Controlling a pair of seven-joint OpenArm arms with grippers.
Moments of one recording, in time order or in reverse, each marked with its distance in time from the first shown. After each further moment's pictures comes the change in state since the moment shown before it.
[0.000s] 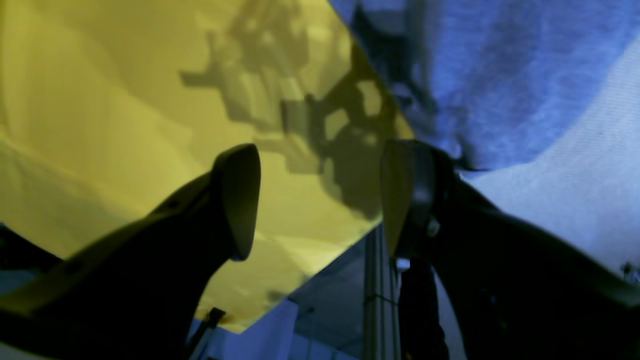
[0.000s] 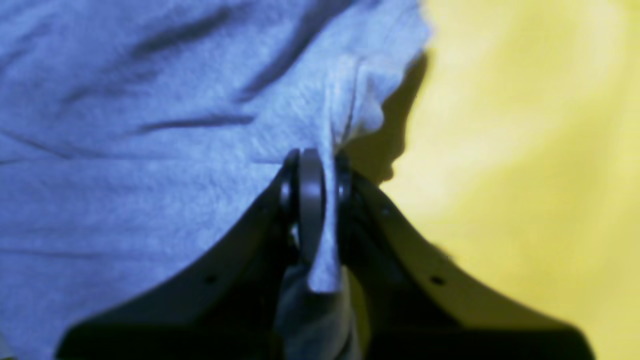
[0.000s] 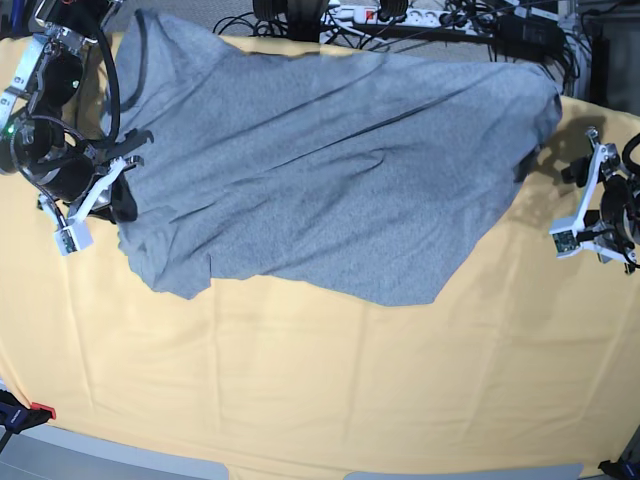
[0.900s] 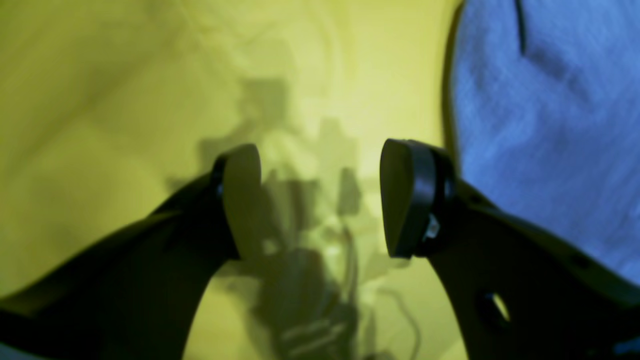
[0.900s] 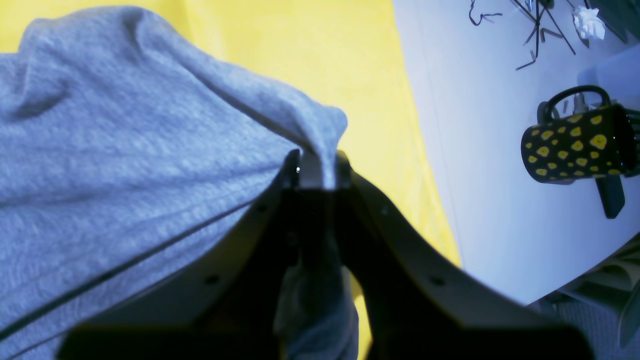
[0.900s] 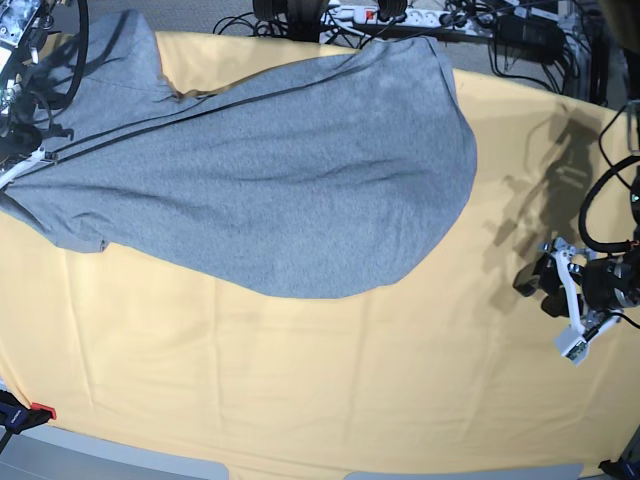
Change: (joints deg) left arm -1.2 28.5 -25.9 -22.5 3.0 2.8 -3.5; right arm -8.9 3.5 8.6 11.5 -28.7 -22.5 5.3
